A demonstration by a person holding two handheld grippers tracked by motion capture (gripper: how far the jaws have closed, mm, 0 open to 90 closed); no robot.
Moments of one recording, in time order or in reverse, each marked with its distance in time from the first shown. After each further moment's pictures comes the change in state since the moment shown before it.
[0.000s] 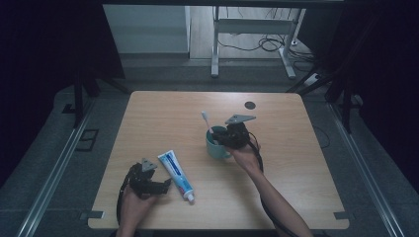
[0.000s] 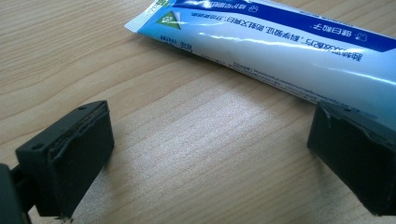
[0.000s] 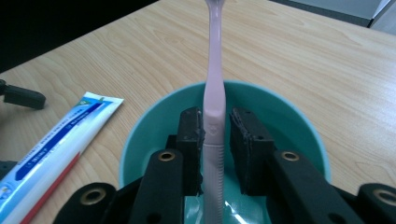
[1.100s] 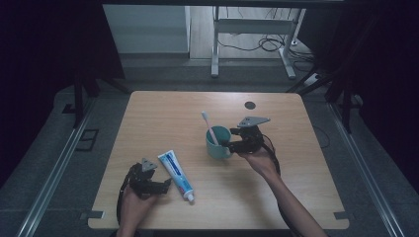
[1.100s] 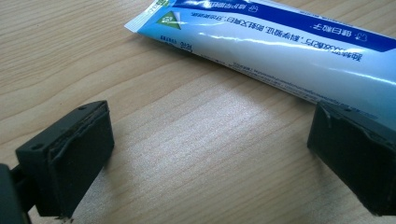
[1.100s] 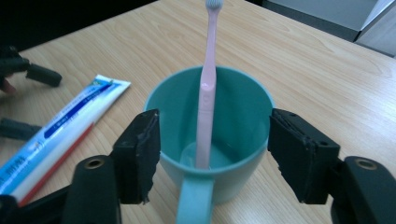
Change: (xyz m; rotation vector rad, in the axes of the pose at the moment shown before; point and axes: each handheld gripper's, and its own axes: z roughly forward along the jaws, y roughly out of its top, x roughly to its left) left arm 0.000 0.000 0.000 -0.001 0.000 0.000; right arm 0.000 -0.005 -0.048 0.012 -0.024 -0.086
